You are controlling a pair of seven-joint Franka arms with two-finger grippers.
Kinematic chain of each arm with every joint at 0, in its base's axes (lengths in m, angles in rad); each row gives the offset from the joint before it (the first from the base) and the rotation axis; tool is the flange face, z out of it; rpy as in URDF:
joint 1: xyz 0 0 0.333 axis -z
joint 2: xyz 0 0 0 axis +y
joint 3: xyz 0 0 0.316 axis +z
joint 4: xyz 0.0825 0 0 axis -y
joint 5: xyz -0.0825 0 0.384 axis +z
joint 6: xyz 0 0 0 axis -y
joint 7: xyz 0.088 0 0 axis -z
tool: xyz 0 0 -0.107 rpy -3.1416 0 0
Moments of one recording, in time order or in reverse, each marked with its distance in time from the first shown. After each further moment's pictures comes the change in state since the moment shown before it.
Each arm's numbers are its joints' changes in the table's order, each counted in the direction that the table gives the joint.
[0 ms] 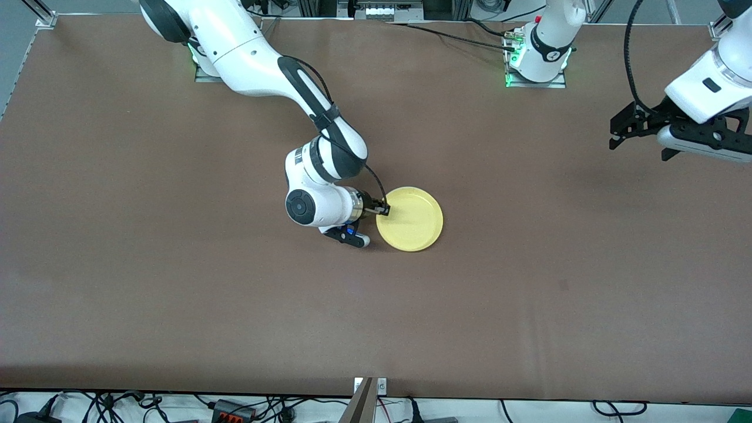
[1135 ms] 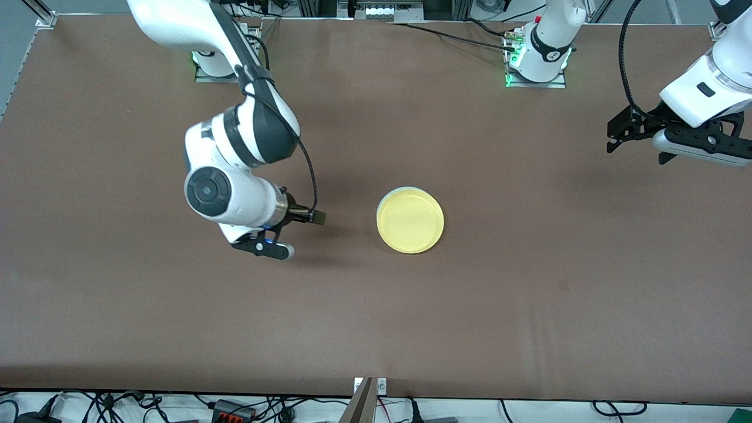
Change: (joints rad) left arm -0.011 0.029 -0.014 0.016 0.001 0.016 0.000; right arm 0.055 -0.287 -0.204 0.051 -0.383 -0.360 -0.061
